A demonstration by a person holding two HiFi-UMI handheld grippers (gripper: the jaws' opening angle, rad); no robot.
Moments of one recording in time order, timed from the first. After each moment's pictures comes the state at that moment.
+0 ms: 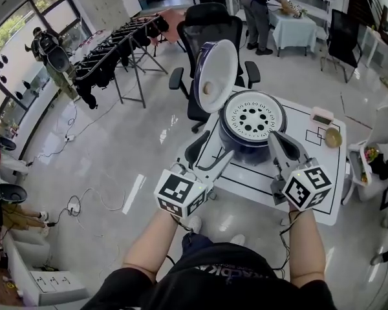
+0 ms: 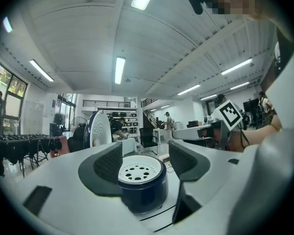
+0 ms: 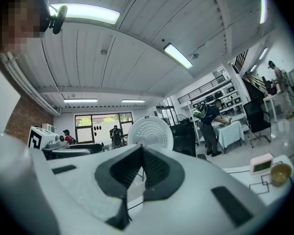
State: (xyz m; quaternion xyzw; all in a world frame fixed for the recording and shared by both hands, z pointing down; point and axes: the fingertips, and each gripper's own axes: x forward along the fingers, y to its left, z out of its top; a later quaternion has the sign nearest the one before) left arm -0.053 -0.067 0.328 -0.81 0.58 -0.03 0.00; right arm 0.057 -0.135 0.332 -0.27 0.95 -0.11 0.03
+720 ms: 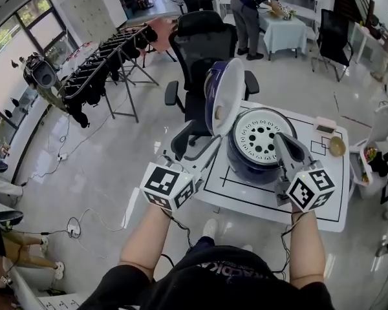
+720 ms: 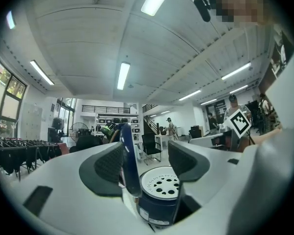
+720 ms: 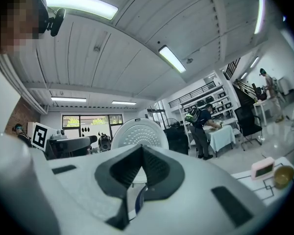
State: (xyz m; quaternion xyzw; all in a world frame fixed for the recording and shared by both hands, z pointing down) left arm -0.167 -0.135 0.286 -0.82 0.58 0.00 0.03; right arm 0.001 -0.192 0.321 -0.33 0.94 -0.10 0.05
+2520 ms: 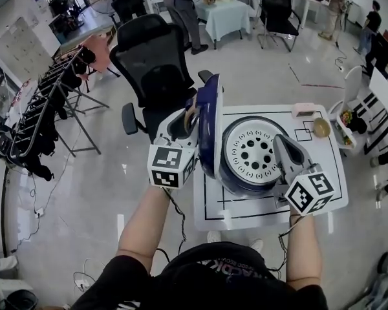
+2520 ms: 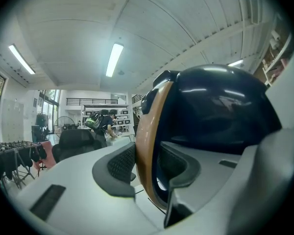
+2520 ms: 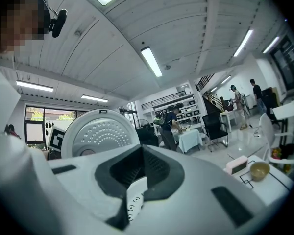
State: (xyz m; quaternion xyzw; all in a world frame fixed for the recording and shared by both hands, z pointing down) left arm -0.220 -0.349 0.344 -0.86 0.51 -0.06 0.02; right arm -0.012 -0.276 0.349 -0.51 0.85 -0.11 0.03
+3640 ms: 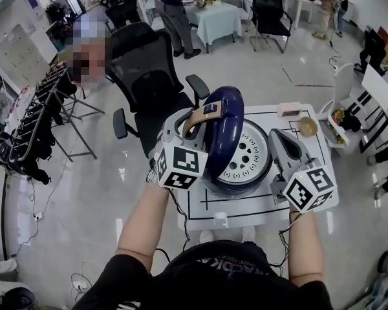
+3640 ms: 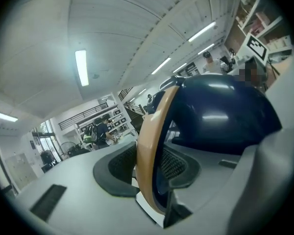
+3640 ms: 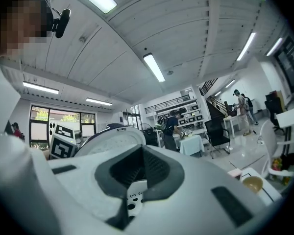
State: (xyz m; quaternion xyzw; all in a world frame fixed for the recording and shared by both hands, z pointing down) left arm -0.124 -0.336 0.335 -0.83 0.49 -0.23 0.16; right arm 0.049 -0.265 0.317 -0.49 0.87 -0.08 0.04
